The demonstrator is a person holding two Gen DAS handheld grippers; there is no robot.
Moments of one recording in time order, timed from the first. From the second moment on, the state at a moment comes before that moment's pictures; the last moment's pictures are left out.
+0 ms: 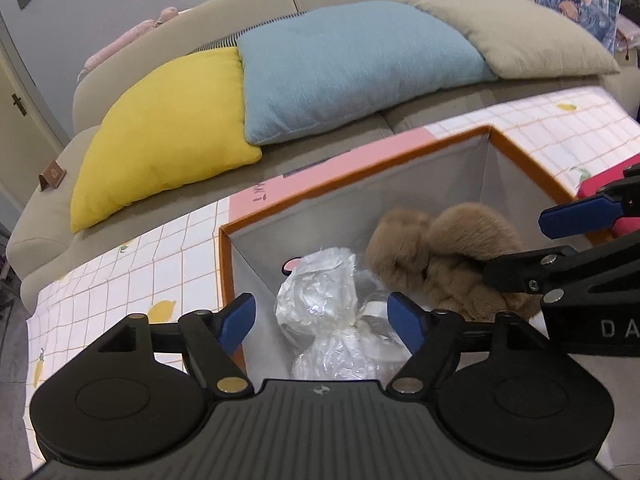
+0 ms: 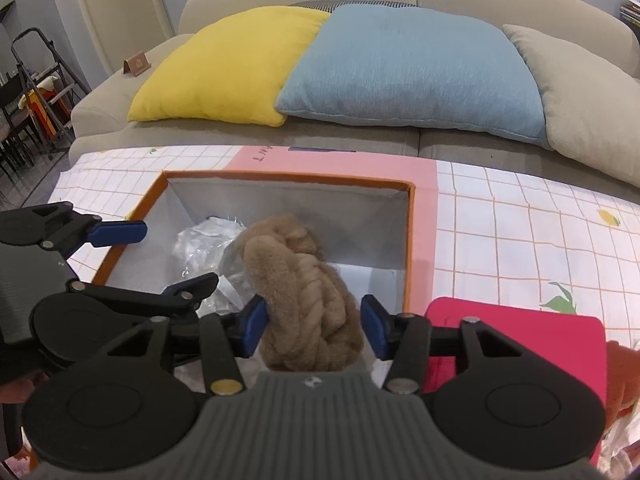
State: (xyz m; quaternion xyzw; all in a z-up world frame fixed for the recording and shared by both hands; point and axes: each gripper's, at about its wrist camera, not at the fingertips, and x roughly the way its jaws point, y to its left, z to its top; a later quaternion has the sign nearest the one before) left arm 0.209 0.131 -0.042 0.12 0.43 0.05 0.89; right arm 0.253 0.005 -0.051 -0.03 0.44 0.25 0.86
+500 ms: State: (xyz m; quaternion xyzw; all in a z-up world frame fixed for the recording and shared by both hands) left arm 0.156 0.106 0.003 0.10 0.37 0.05 0.92; right arm 0.205 -0.039 -0.002 -0.03 0.40 0.26 0.88
